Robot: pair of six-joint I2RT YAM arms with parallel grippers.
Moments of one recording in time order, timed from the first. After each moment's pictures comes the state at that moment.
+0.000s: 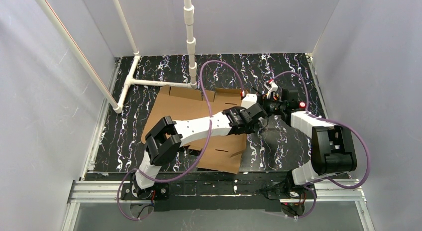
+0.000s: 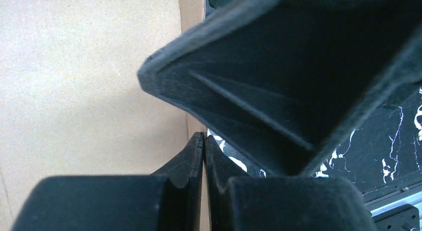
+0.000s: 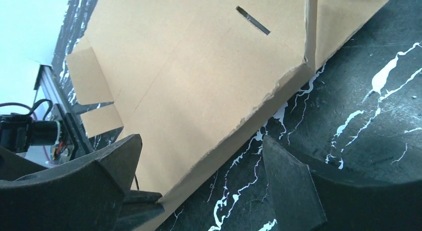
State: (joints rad) left arm -1.14 2.02 1.67 -0.61 -0.43 -0.79; right arm 0.11 1.49 0.72 0.11 -0.86 0.22
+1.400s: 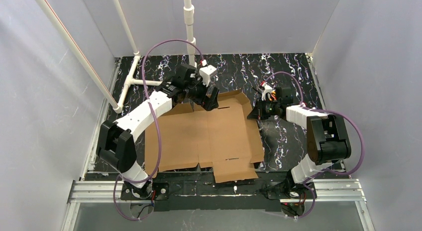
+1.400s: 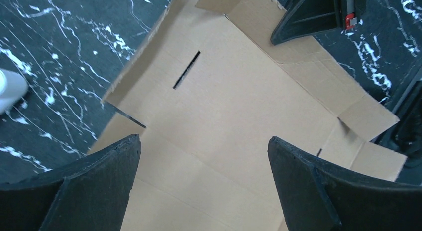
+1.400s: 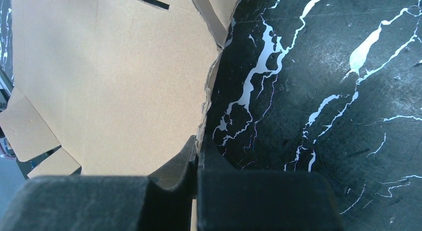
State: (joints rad) left arm -0.55 1.59 1.32 -0.43 0.38 0.03; right arm 0.15 1.62 0.81 -0.05 -0.72 0.07
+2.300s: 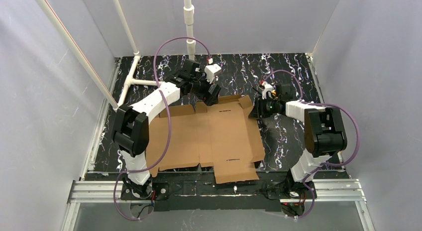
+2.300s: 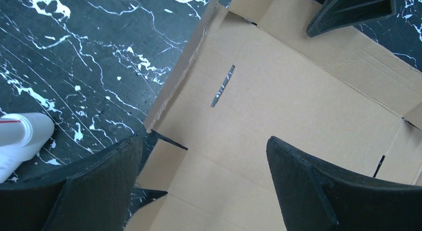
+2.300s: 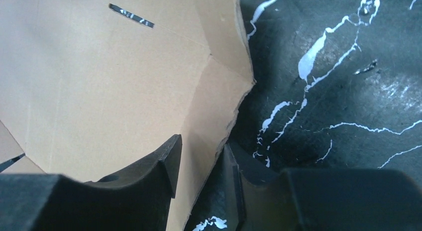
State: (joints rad) left arm -0.50 1.83 1.49 -0.46 0.43 0.23; right arm 0.13 1.70 0.89 -0.11 -0.67 -0.03
